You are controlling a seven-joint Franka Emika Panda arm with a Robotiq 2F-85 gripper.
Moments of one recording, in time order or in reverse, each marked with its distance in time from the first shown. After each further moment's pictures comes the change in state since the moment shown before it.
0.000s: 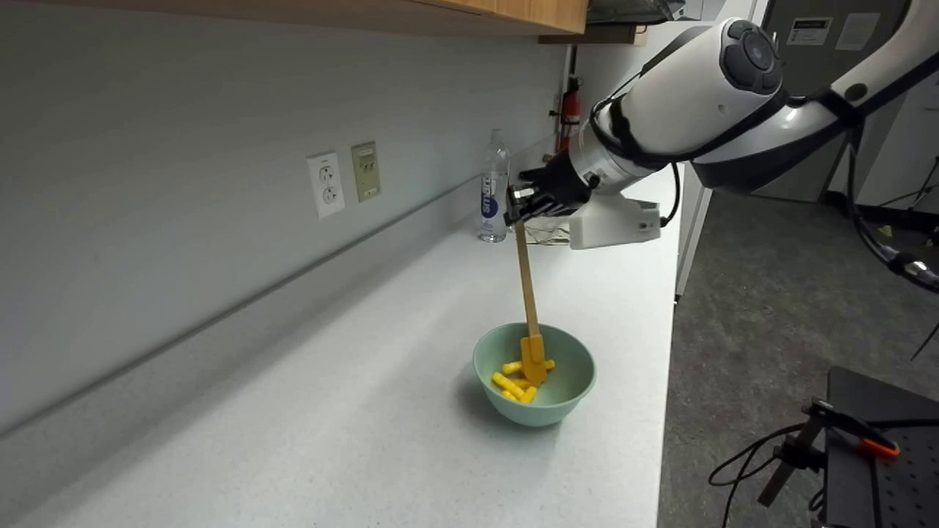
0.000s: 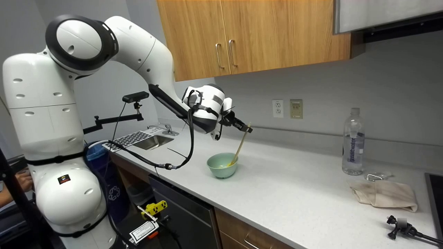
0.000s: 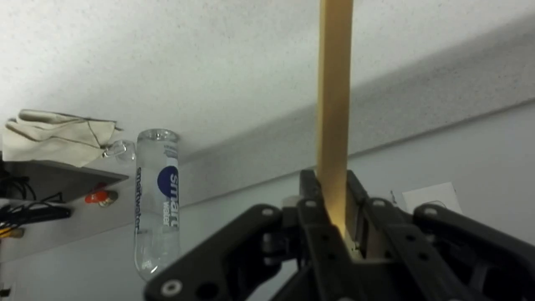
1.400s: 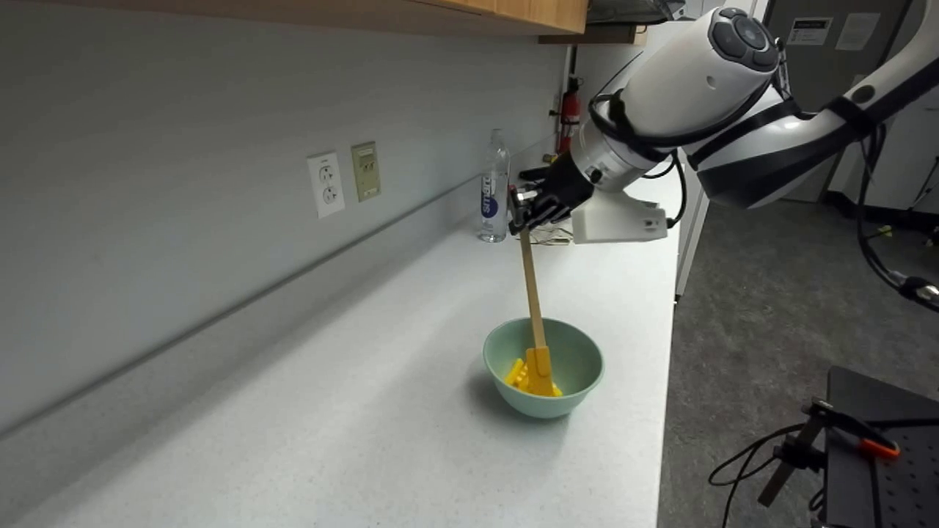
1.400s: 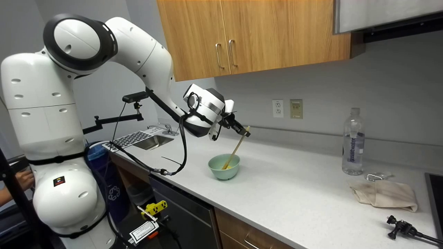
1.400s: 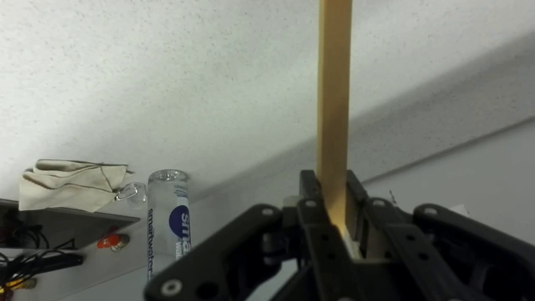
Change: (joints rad) arm -0.084 -0.008 0.071 -0.051 0.301 0.039 -0.232
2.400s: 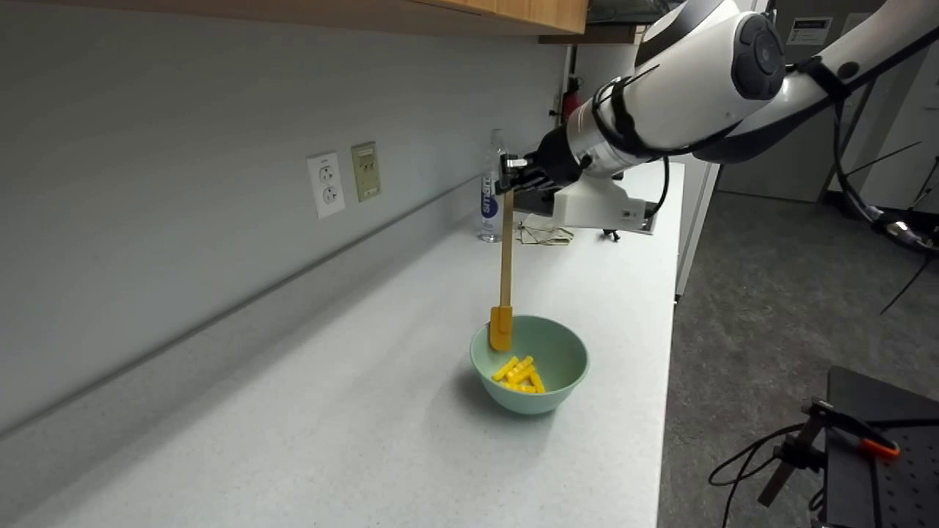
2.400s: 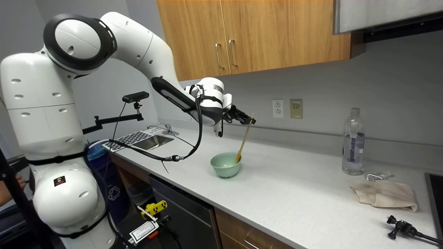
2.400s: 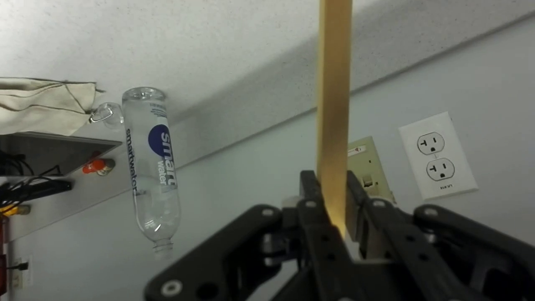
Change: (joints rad) arm 0.009 -0.003 0.015 0.108 -0.573 -0.093 0.567
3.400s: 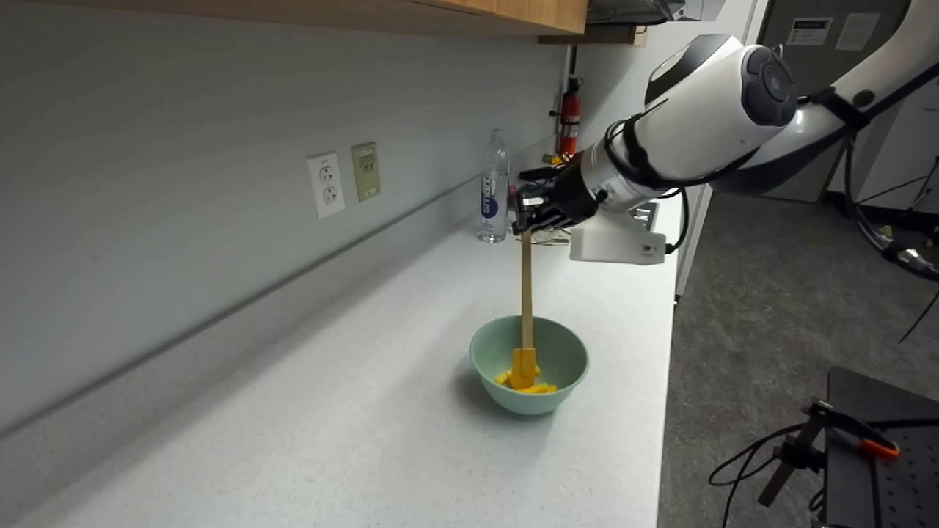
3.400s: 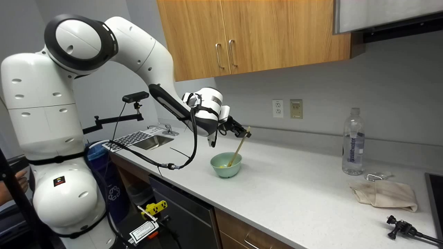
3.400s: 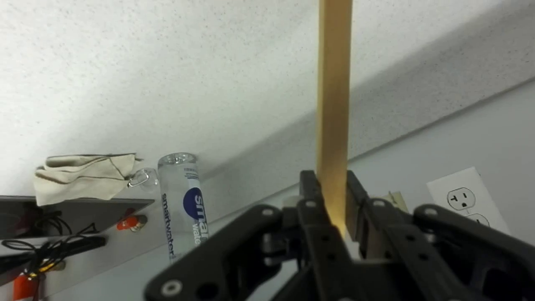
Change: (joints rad) arm -0.007 0.004 0.002 -0.094 0.098 0.029 -0.005
